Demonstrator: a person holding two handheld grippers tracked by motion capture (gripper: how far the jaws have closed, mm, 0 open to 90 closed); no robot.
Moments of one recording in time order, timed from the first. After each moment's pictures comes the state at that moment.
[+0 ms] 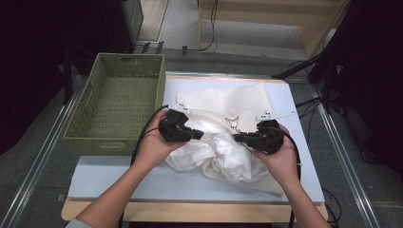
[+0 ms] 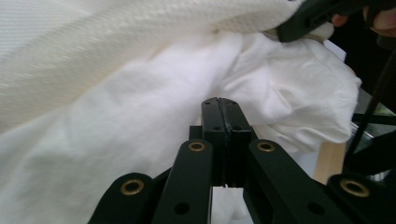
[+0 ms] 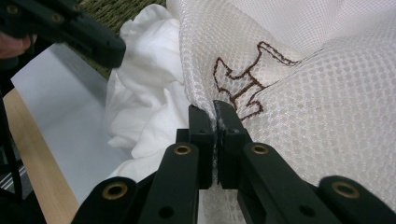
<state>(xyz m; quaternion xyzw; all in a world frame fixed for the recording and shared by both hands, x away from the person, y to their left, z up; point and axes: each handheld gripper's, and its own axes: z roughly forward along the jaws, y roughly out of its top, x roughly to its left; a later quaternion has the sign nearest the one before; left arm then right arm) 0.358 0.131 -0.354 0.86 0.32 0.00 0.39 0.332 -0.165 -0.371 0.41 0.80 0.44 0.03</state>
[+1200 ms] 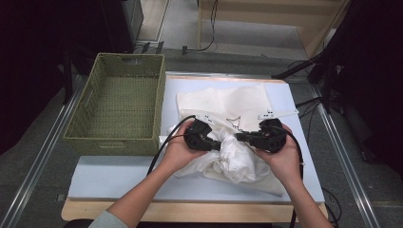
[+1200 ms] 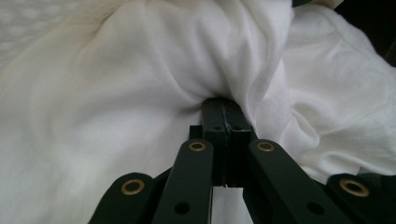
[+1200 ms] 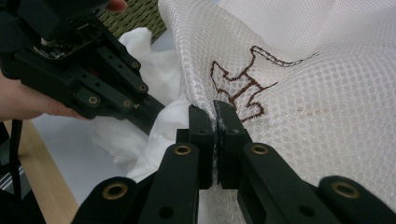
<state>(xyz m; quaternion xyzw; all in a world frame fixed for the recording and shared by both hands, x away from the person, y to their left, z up) 0.358 0.064 -0.406 0.87 0.27 -0.06 0.40 0.333 -0.171 -0.368 0.41 0.80 0.44 0.03</state>
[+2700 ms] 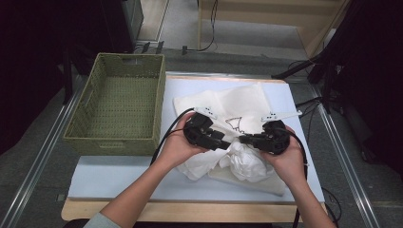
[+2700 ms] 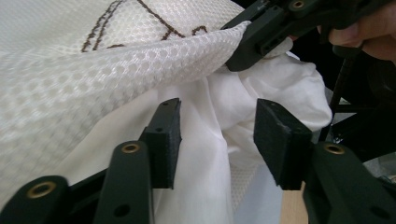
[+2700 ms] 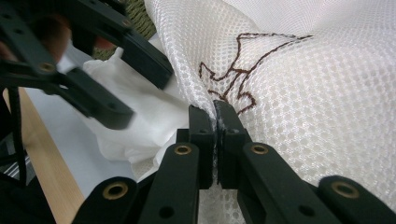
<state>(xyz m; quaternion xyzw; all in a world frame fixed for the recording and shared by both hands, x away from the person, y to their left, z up) 0.354 0.073 -0.365 0.87 0.25 -0.05 0.42 0.331 -0.181 -0.371 0.40 0.80 0.43 0.02</state>
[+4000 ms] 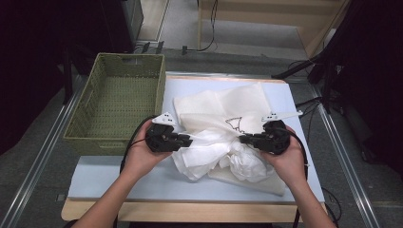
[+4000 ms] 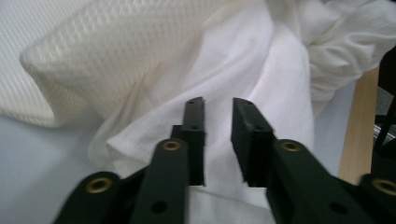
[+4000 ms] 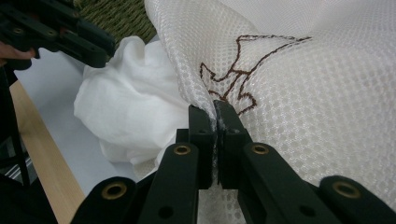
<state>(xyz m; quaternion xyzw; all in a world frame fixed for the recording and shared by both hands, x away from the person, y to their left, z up) 0.335 0.161 -0.387 0.86 0.32 0.03 0.40 0.330 -0.181 -0.368 0.41 0.80 0.44 0.02</state>
